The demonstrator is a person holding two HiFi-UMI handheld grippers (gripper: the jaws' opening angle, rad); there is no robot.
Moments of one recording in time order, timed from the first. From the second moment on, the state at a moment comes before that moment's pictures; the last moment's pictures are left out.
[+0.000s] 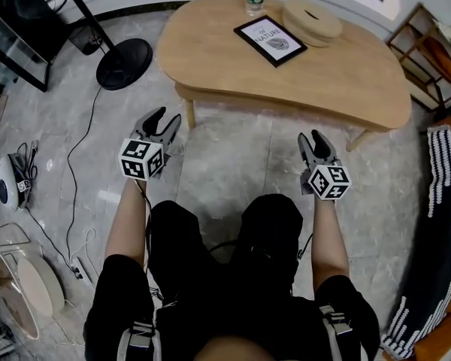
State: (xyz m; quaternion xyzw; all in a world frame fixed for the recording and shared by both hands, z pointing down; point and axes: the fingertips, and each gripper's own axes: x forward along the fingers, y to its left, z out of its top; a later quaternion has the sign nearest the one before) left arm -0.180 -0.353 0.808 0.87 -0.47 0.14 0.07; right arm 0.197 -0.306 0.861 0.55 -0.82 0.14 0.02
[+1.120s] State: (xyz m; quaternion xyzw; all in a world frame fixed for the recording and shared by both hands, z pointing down) left arm -0.159 -0.487 0.899 0.89 -0.41 0.18 0.11; right arm 0.174 -0.429 0.961 0.44 -0.84 0.29 -0.11
